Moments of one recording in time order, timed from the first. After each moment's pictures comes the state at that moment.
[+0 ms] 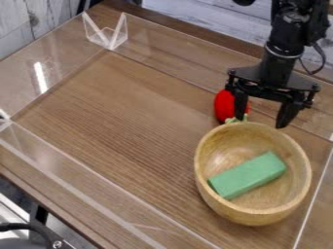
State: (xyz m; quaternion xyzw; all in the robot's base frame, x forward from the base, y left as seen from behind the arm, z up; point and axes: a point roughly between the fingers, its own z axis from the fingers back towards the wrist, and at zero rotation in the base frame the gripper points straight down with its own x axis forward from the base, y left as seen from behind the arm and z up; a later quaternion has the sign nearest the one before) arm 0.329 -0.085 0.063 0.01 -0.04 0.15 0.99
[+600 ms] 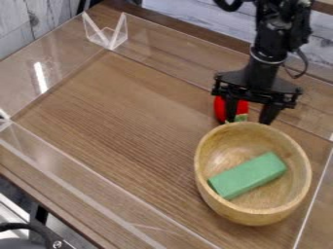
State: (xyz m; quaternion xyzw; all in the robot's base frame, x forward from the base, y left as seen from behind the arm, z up) arm 0.328 -0.062 0.052 0.02 -0.05 0.18 0.98
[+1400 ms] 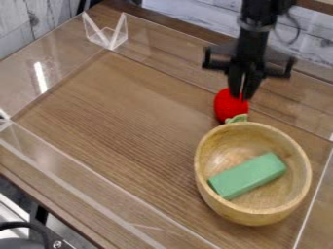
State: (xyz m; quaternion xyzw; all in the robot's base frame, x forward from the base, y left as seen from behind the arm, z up) arm 0.328 -0.053 0.099 0.00 -0.08 0.16 0.98
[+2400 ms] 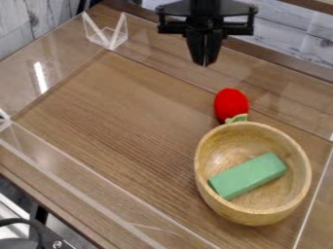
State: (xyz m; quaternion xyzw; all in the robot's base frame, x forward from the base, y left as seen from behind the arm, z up) arm 0.307 -0.011 0.137 -0.02 -0.10 0.22 0.97
